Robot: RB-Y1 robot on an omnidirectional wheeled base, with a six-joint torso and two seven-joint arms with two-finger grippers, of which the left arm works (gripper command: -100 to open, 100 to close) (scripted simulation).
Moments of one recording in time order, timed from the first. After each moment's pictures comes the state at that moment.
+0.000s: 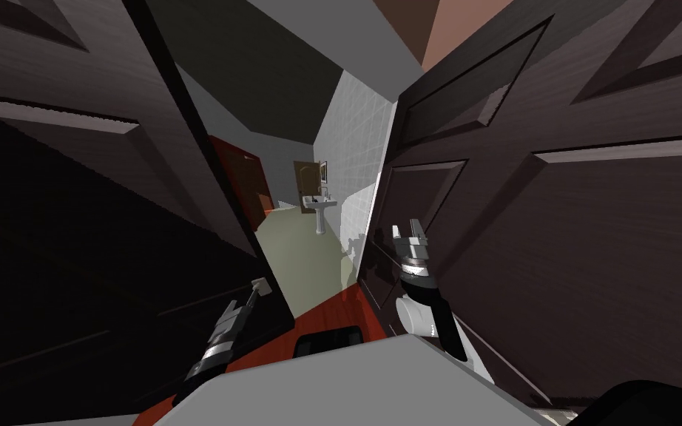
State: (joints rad) arm 0.18 0.11 0.49 -0.87 -0.33 -0.98 -0.80
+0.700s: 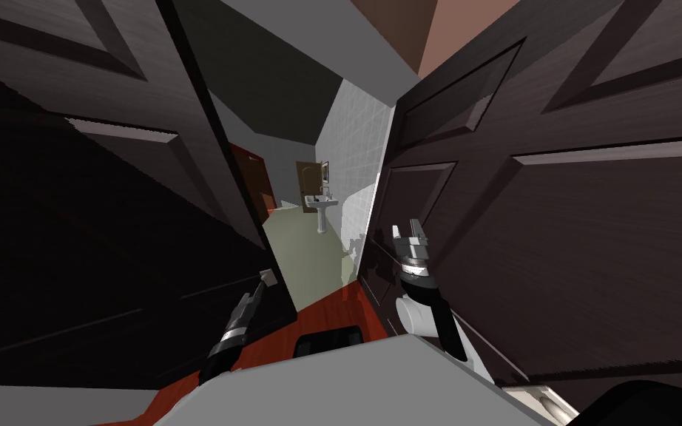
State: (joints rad) arm 0.12 0.11 0.42 -0.82 -0.25 -0.94 -0.63
